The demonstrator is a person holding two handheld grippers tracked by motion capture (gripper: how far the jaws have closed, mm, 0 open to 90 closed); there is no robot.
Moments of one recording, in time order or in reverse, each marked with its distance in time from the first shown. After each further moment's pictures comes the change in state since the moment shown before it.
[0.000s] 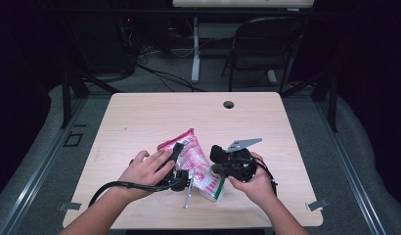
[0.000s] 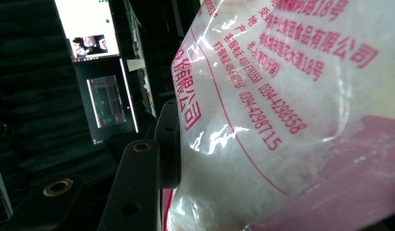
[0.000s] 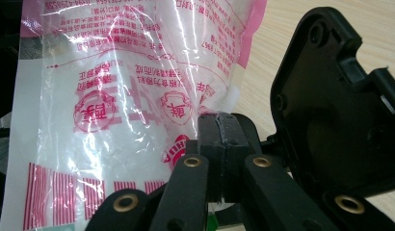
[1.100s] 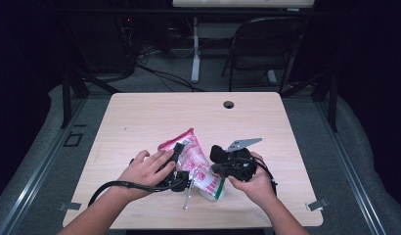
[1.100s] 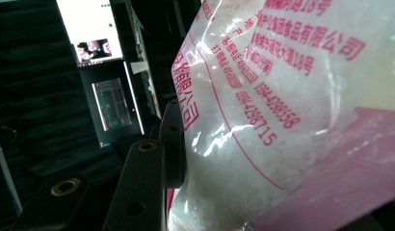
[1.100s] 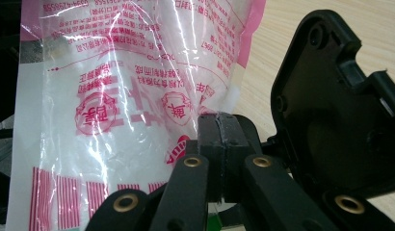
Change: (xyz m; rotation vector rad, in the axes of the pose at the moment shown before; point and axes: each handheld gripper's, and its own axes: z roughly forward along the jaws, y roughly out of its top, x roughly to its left) left arm 0.000 0.001 -0.002 -0.001 0.012 0.037; right arm 0.000 0.001 0.000 -0.004 0.002 0.003
